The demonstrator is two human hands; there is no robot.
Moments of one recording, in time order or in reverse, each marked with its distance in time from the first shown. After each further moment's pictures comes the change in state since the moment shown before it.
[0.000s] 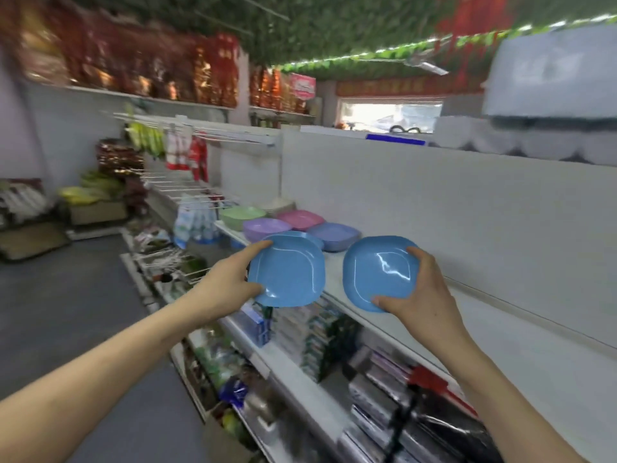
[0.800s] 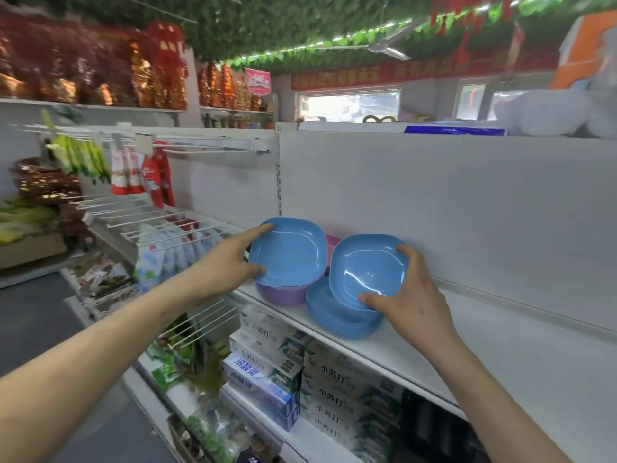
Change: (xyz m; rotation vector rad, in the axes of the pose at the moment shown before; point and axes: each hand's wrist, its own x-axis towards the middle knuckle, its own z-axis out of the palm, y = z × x) left_hand 0.279 -0.138 -0.065 0.011 -0.123 0.170; right_hand 0.167 -0.040 0.199 -0.080 0.092 0.193
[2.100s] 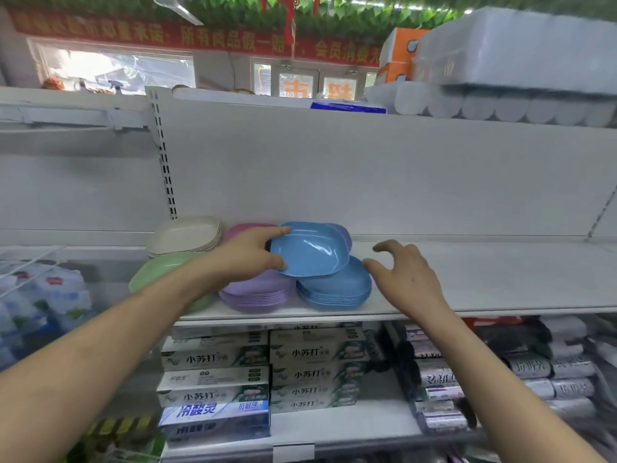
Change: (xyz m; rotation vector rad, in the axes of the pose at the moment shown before) left_hand 0.107 -0.023 0.035 -0.271 -0.611 0.451; right_hand -0.048 -0.075 0.049 -0.469 0.353 0.521
